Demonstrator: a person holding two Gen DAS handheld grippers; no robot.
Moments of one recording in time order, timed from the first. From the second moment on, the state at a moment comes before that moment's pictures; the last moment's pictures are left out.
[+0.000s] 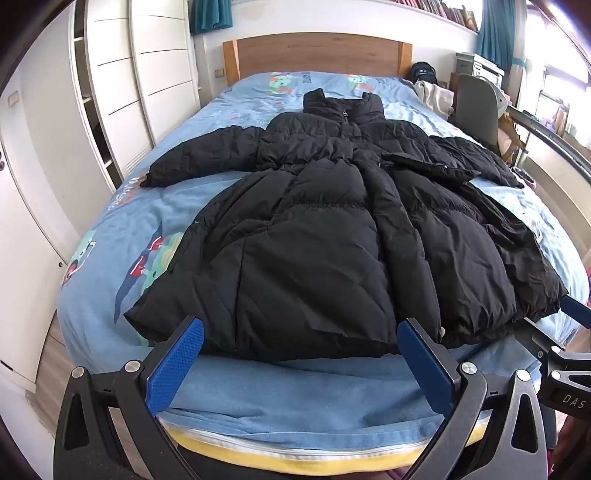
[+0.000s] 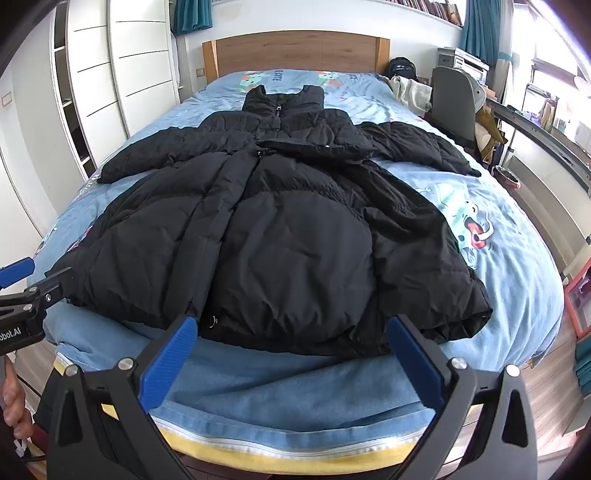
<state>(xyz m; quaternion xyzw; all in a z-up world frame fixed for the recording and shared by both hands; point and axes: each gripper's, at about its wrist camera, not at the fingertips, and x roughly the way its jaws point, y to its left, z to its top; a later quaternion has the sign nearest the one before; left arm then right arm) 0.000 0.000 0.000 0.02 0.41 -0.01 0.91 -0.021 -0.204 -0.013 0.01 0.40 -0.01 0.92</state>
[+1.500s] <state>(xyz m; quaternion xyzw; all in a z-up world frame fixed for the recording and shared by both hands) 0.013 -0.002 -0.019 0.03 0.45 0.00 0.89 -0.006 -0.207 -0.035 0.02 0.44 0.00 0.90</state>
